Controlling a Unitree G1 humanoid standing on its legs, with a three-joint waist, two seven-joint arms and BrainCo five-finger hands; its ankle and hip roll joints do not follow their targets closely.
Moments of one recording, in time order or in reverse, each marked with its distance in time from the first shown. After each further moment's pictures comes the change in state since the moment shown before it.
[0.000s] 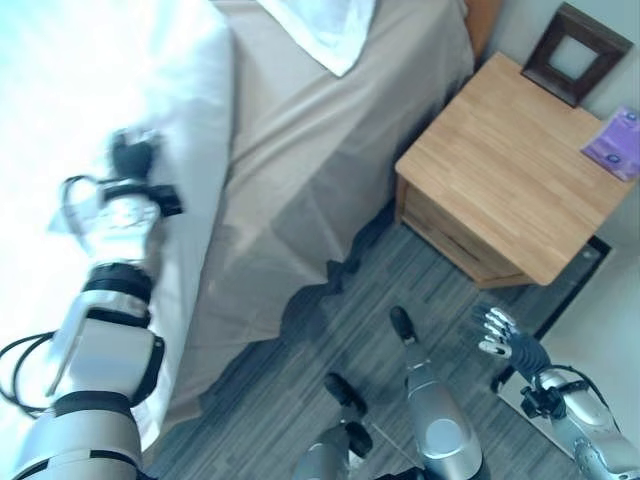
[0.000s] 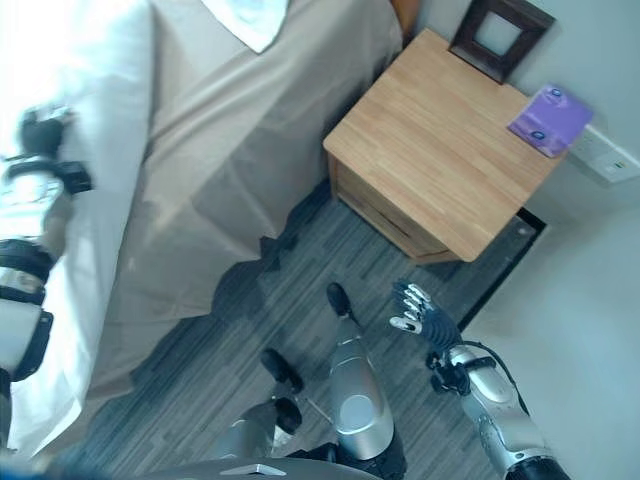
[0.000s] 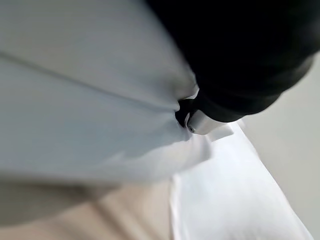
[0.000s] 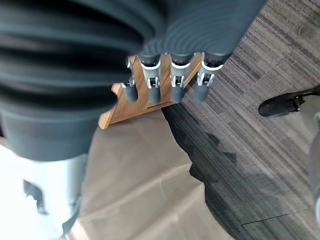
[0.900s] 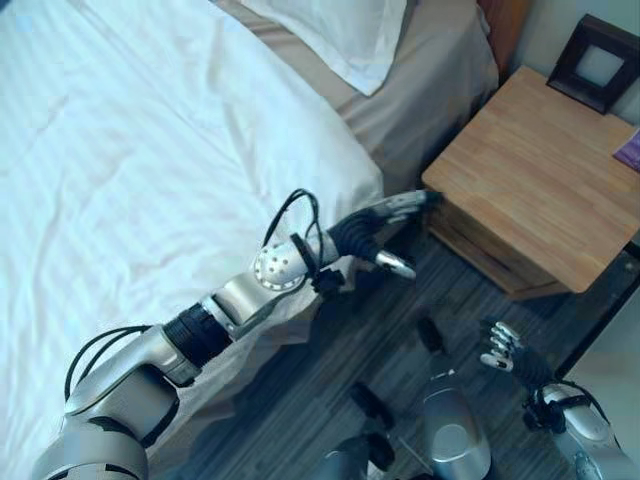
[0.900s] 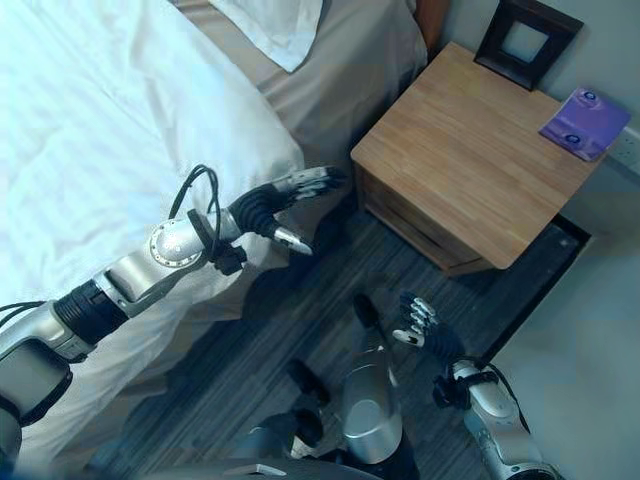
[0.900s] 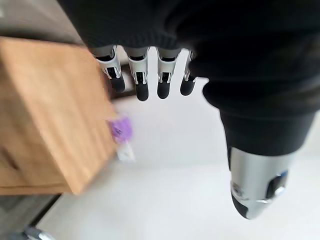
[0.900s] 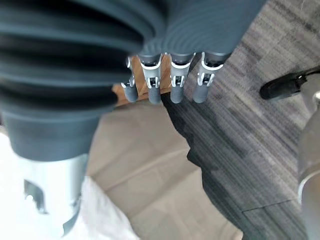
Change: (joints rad) left arm 0.187 0.014 -0.379 -0.899 0.060 -0.040 -0.412; right arm 0.037 0.015 -0.022 0.051 -0.086 -0.020 0.015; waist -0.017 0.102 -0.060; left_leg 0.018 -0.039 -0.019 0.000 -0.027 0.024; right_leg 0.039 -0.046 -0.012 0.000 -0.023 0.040
